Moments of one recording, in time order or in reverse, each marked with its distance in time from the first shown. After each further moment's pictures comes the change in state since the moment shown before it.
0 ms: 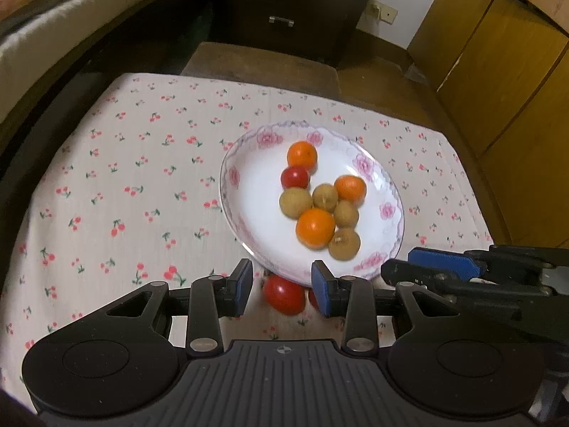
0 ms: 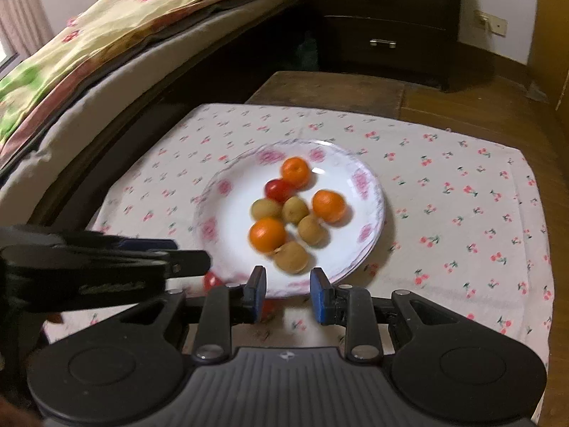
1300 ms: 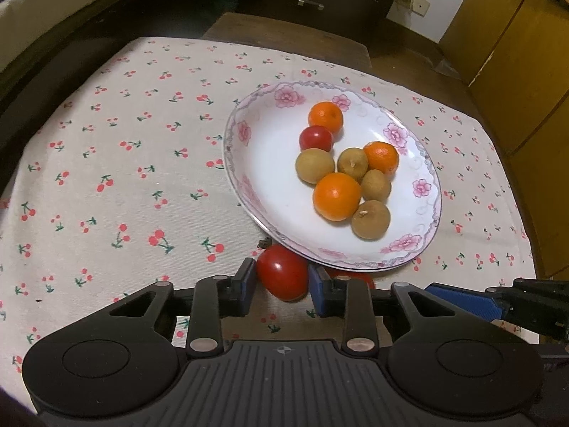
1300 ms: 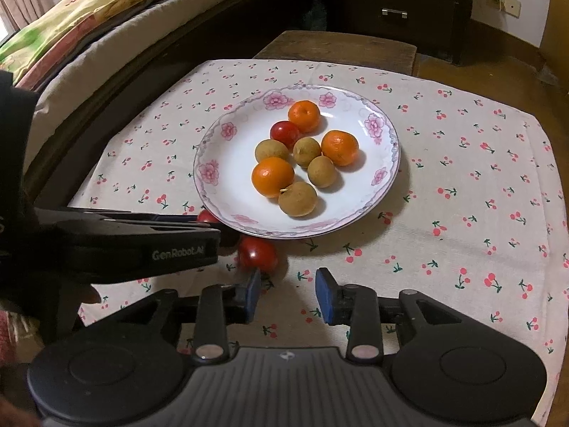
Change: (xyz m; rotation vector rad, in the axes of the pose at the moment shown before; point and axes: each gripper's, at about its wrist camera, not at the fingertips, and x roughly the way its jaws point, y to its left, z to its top) left arm 0.037 -0.005 -0.021 -0.070 0.025 0.084; right arm 0.020 -0.001 -0.024 -0.022 0.096 0.011
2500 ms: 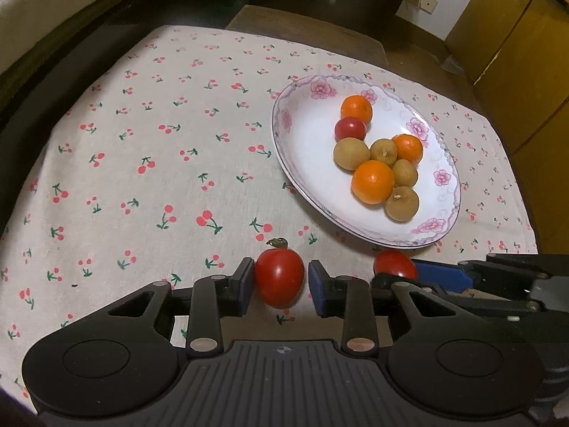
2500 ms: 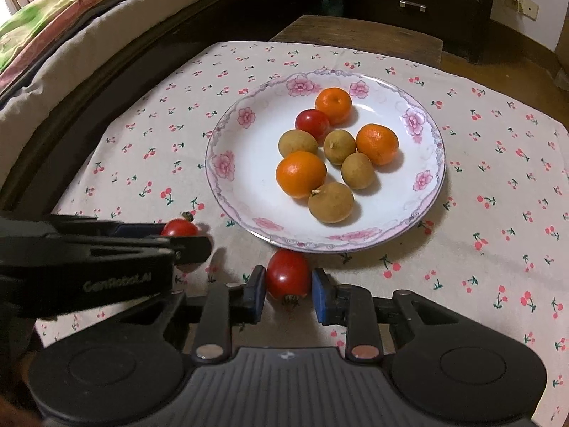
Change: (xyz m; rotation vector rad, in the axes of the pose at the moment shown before) left arm -0.013 0.028 -0.006 -0.009 0.027 0.000; right arm 0.030 0.017 0.009 -0.038 0.040 0.003
